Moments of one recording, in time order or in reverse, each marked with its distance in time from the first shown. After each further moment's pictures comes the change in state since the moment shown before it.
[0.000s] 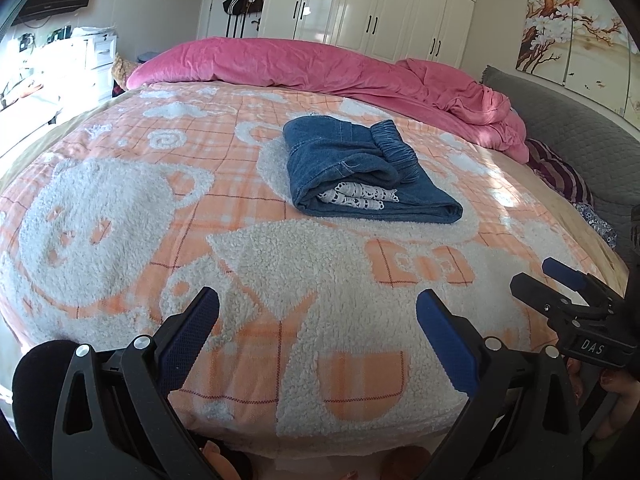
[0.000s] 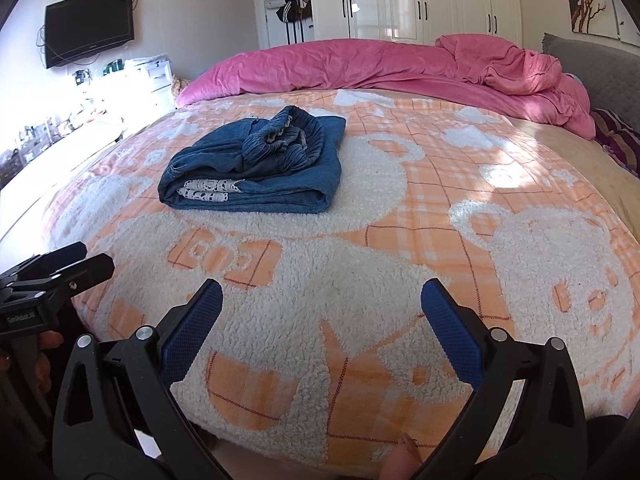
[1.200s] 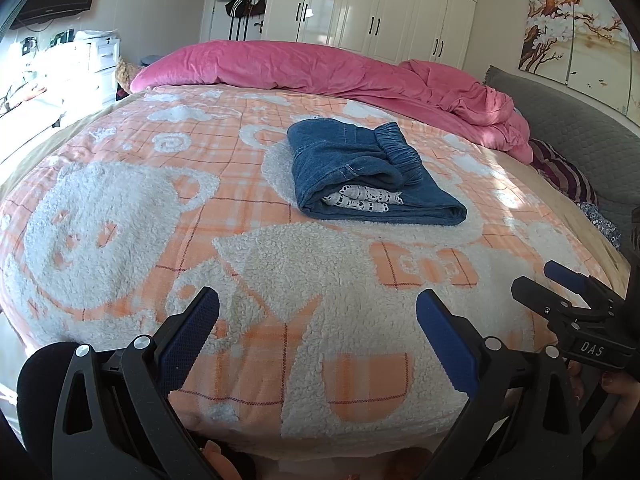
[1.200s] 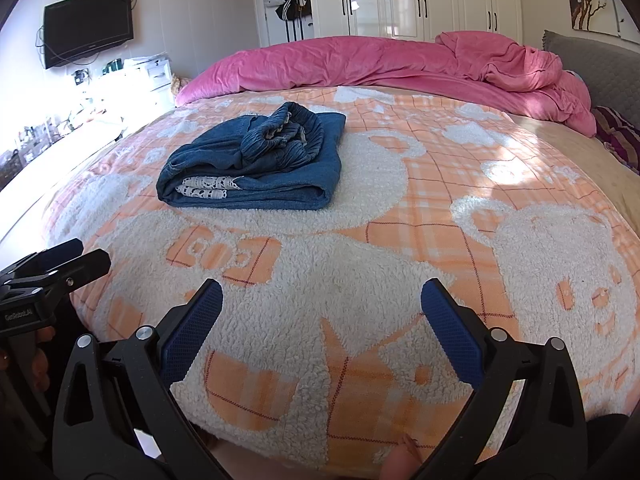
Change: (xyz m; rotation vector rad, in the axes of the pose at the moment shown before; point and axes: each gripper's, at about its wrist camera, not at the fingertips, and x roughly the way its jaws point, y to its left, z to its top) left arm -0.002 0.000 0.000 0.003 -0.008 0.016; right arm 0.002 0.000 -0.001 0.004 0.005 0.003
